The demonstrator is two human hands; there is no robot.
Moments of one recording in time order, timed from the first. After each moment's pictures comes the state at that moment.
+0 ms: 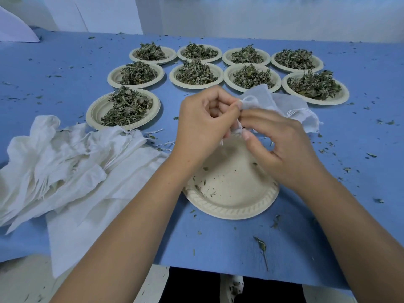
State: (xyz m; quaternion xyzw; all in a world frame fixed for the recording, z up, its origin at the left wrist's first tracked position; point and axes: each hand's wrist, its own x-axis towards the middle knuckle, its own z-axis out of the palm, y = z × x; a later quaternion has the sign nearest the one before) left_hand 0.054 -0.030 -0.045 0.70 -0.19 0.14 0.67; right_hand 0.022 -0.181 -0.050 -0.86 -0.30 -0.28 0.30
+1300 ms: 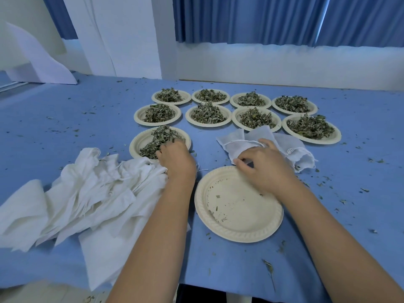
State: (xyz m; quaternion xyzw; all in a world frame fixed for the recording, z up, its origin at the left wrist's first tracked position) left_hand 0.118 0.023 -0.080 0.96 0.16 0.15 0.15; right_hand 0.068 -0.169 -0.058 -0.96 -0.17 -0.17 0.12
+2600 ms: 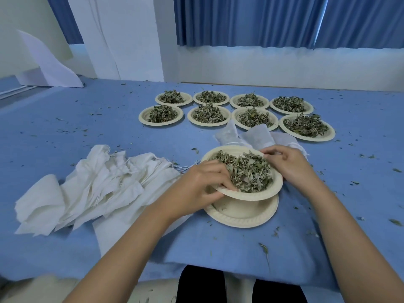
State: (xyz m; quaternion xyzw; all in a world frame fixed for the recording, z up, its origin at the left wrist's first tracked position) left_hand 0.009 0.034 -0.053 0.79 -0.47 0.13 0.38; right_hand 0.043 -0.216 -0.058 -0.86 0.00 -0.08 0.50
